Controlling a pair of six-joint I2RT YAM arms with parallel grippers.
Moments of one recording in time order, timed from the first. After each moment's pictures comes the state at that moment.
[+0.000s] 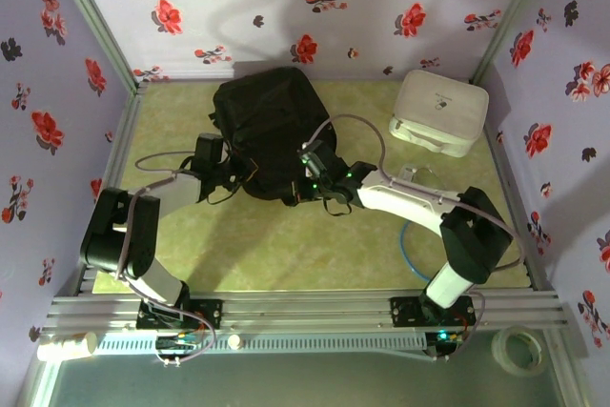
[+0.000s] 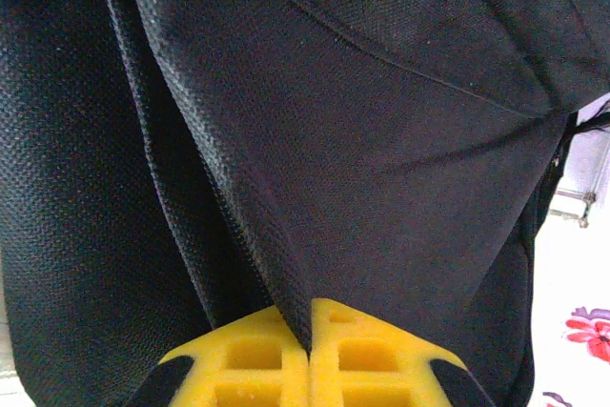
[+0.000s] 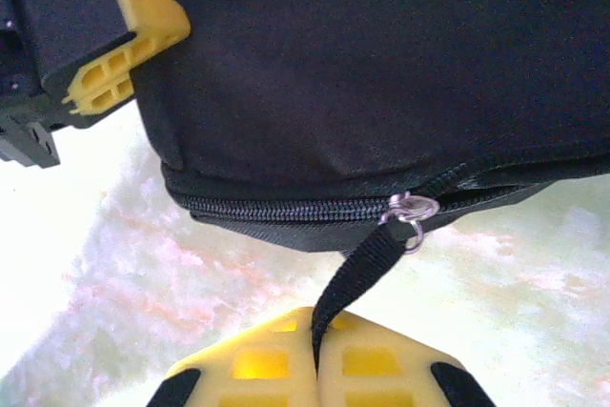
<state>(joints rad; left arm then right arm) -0.30 1.59 0.78 0.05 0.38 -1.06 0.85 1.62 1.12 -0.39 -0.05 0.63</state>
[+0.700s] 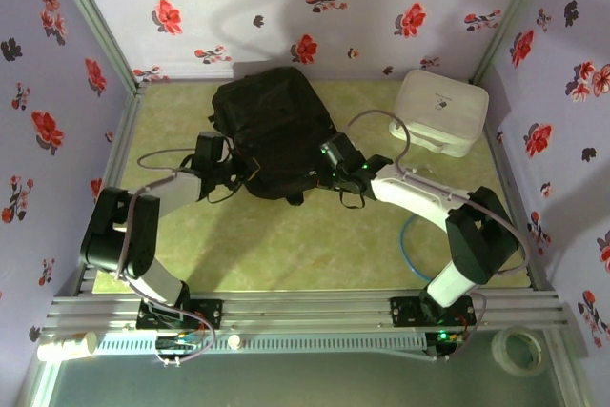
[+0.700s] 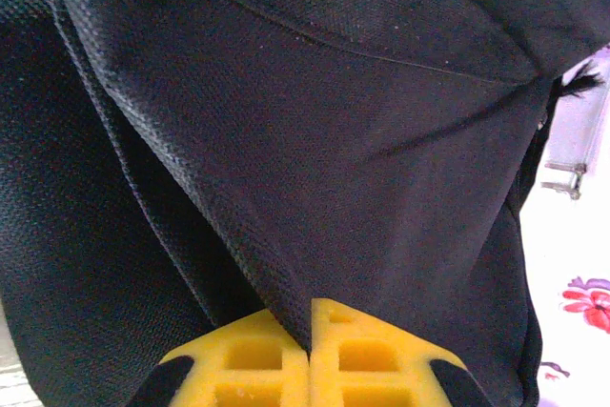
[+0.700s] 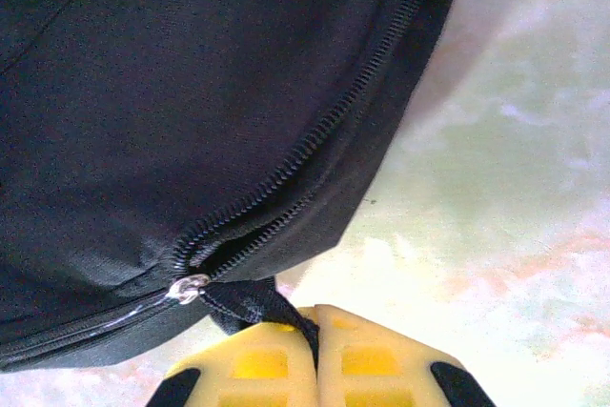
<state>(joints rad) -0.29 1.60 0.81 0.03 0.42 -1.01 0.72 1.59 1.08 -0.42 0.04 0.76</state>
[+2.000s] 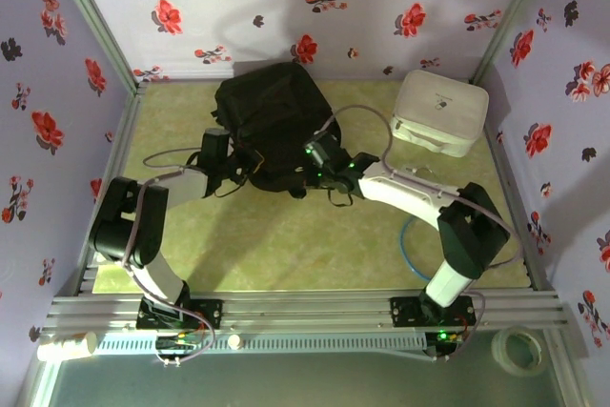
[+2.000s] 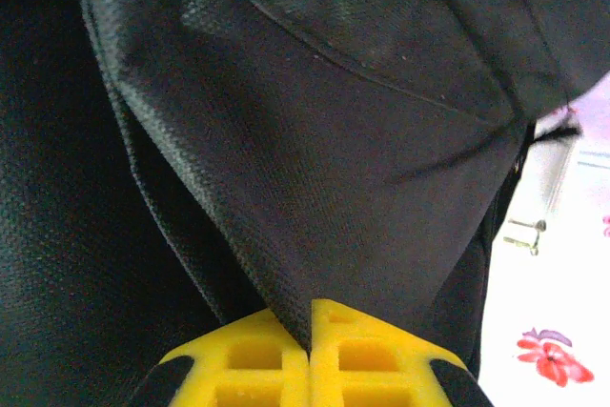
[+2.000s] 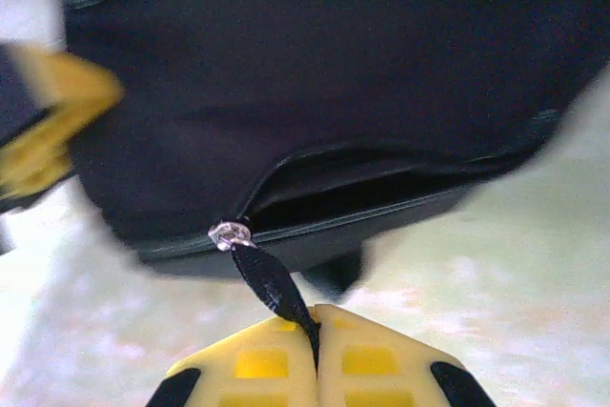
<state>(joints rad) -0.31 1.68 0.83 0.16 0.37 -1.16 0.77 1.65 1.16 -0.45 0.09 0.71</state>
